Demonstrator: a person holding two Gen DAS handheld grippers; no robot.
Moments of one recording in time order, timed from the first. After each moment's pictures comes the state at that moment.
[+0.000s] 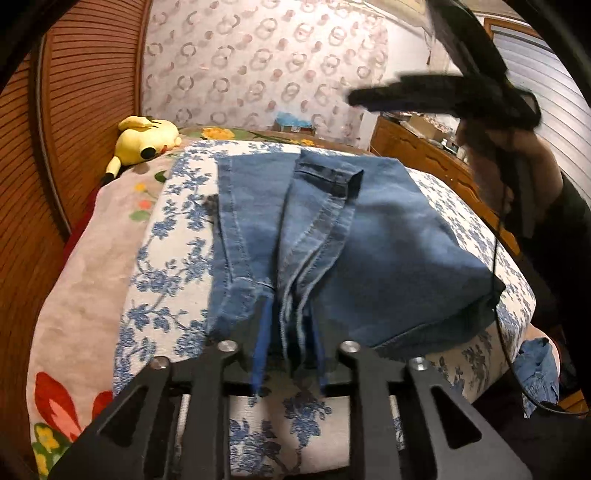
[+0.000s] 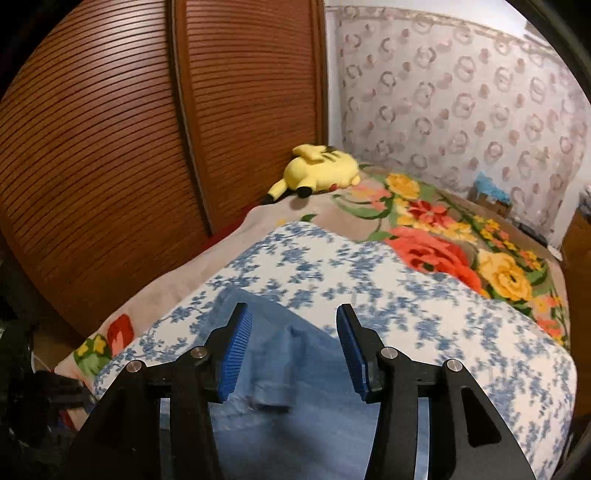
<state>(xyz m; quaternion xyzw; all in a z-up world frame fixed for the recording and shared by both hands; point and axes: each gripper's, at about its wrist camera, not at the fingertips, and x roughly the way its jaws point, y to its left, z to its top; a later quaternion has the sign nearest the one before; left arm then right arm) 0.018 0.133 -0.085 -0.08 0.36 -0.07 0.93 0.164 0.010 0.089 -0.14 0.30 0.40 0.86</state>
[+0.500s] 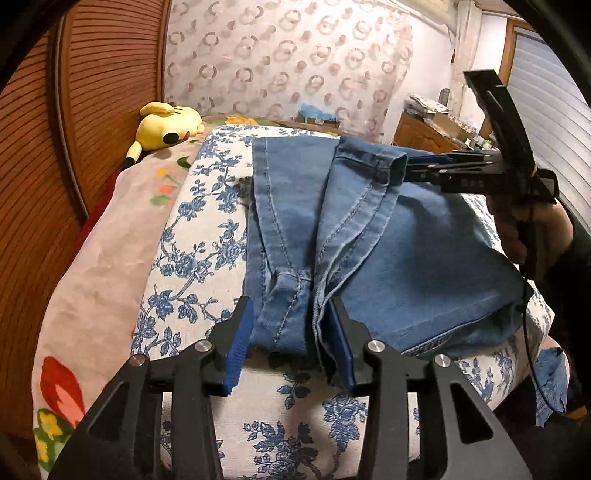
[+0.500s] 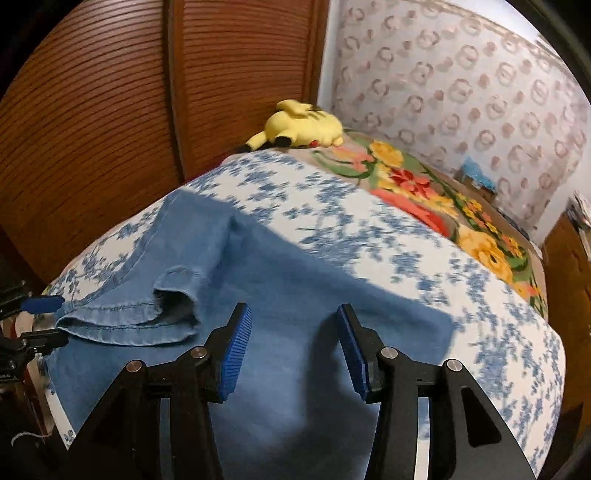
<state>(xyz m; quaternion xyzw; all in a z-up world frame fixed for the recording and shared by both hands) 0.026 0.148 -0.105 -0.09 0.38 -0.02 0.92 0.154 0.020 0.016 -0.23 0.34 0.37 0.83</state>
